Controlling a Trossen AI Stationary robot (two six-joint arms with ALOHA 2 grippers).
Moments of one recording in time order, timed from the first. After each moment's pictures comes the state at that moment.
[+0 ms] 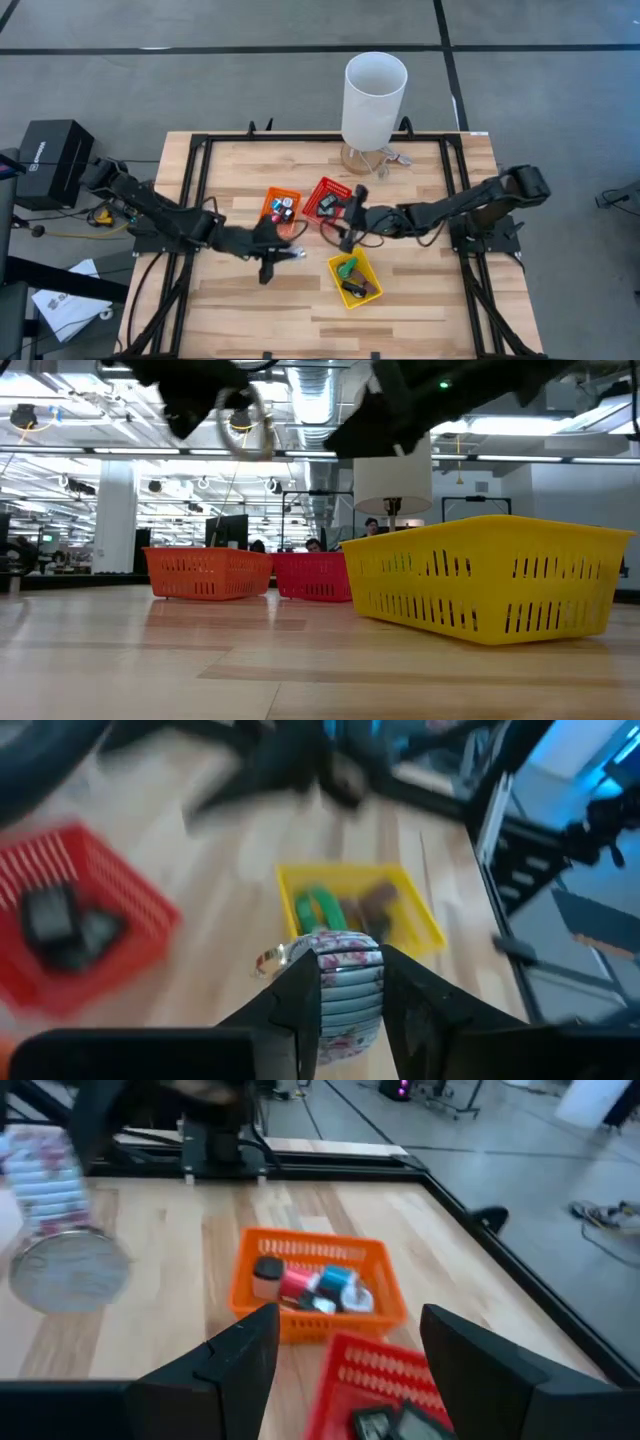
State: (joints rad) left arm -0.41 1.23 0.71 0.05 -0.37 -0.49; right arm 0.18 1.56 0.83 0.35 0.49 0.01
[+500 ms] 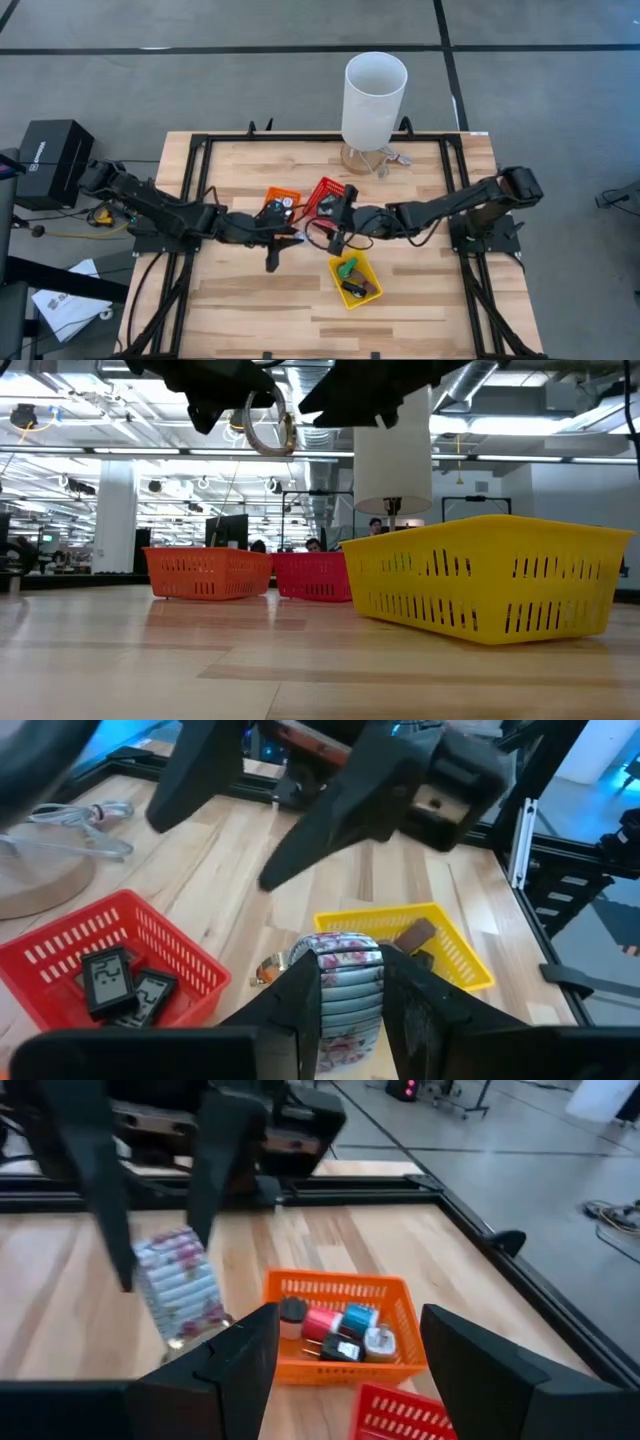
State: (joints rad) left arm -0.32 1.23 0.71 0.14 -0.37 -0.31; right arm 0.21 1.61 1.03 0.19 0.49 0.05
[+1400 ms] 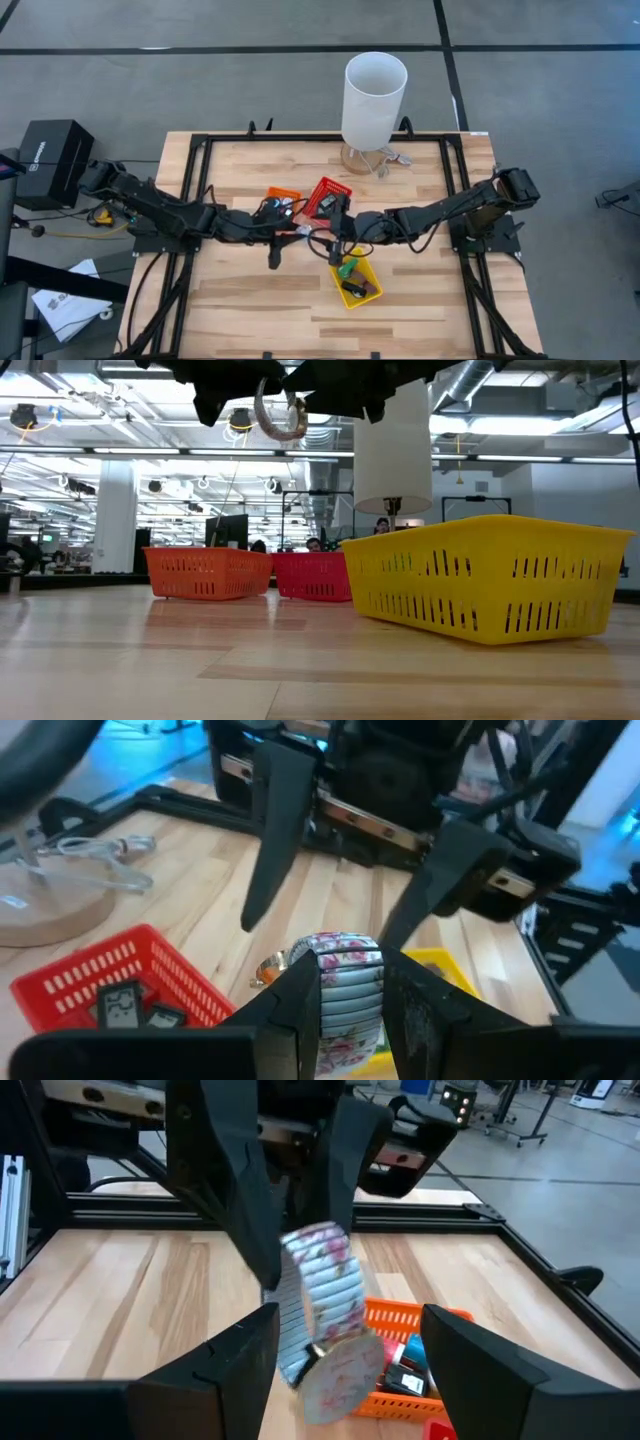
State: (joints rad) left arm -0.31 1.23 0.71 0.22 -0.42 -0.31; right arm 0.24 1.64 1.03 0.31 0.39 0.02
